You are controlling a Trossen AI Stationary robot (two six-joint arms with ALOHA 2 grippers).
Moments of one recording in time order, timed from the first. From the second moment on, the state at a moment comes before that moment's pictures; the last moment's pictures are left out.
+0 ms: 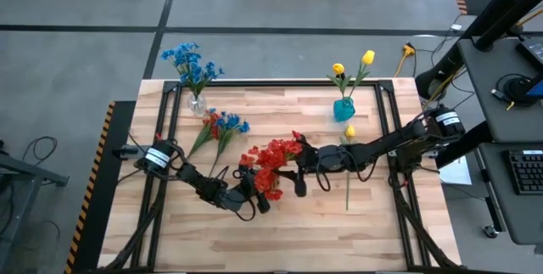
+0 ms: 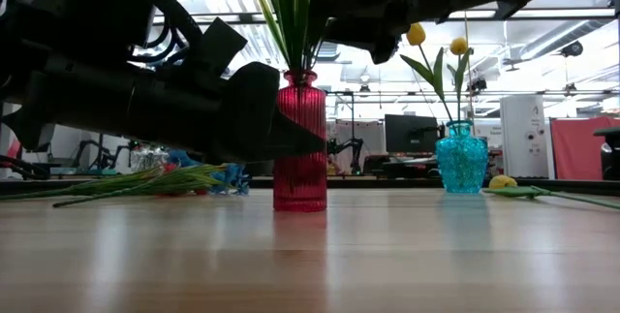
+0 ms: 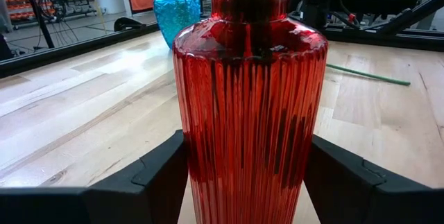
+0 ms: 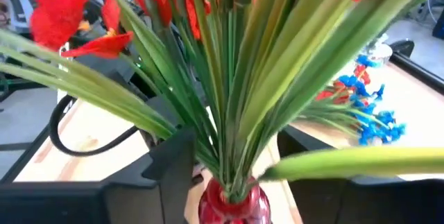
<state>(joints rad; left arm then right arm) -0.45 2.12 0.71 1.11 -0.94 -0.27 0.19 1.58 0.79 0.58 0.21 0.12</state>
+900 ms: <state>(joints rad) -0.46 2.11 0.71 1.12 -0.96 -0.27 0.19 1.45 0.80 0.35 0.21 0.18</state>
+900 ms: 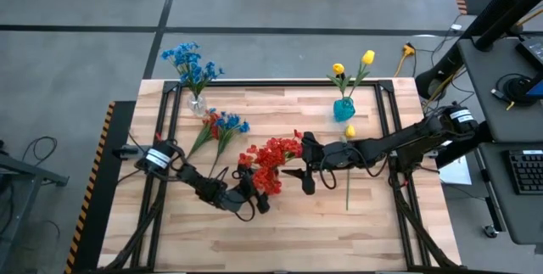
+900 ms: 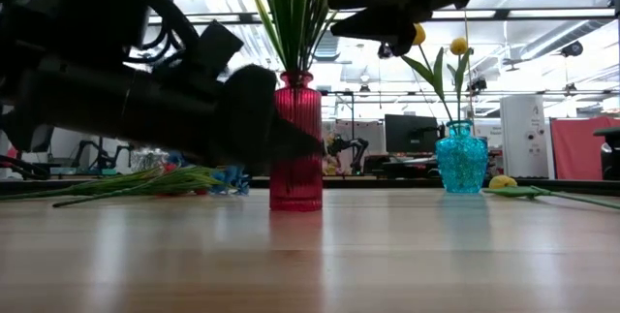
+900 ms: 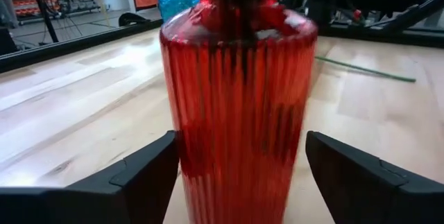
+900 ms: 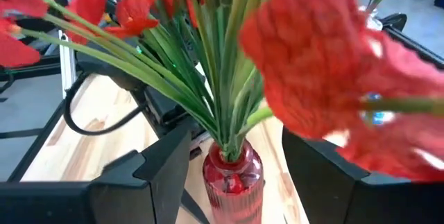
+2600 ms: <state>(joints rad) -0.54 1.49 0.69 0.05 -0.84 -0.43 0.15 1.25 0.78 -1.04 0.31 1.25</state>
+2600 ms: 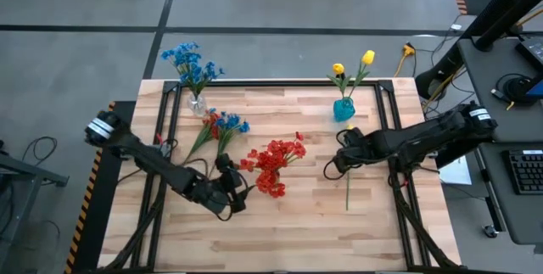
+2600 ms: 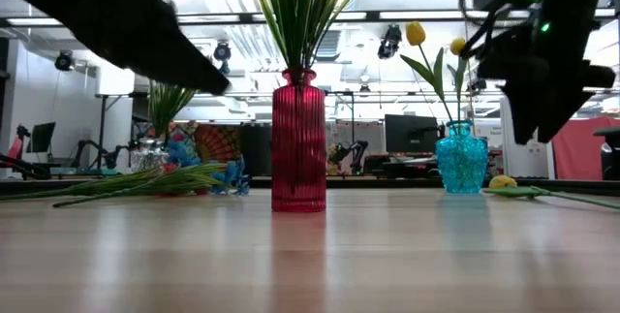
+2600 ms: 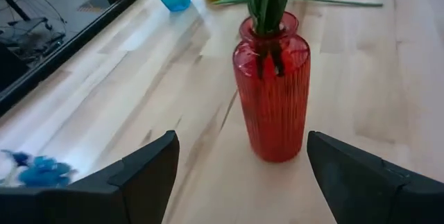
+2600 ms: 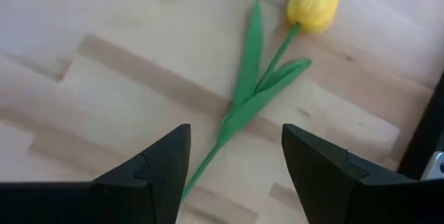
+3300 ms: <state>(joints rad) -0.56 1.00 0.69 -0.53 -0.74 -0.82 -0.03 1.34 0.57 -0.74 0.31 1.19</state>
